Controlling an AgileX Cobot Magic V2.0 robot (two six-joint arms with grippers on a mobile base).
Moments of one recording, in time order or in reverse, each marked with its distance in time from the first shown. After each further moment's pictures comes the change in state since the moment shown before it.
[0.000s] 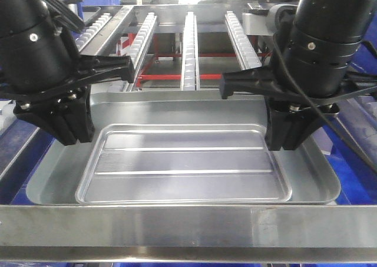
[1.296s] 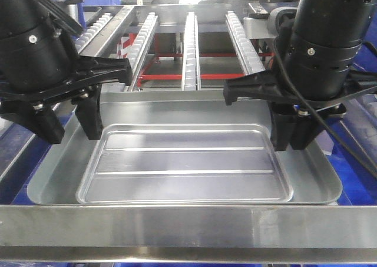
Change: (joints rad) left arm 0.000 0.009 -0.001 0.048 -0.005 -0.010; right arm 0.006 0.018 -0.001 -0.095 0.011 0.074
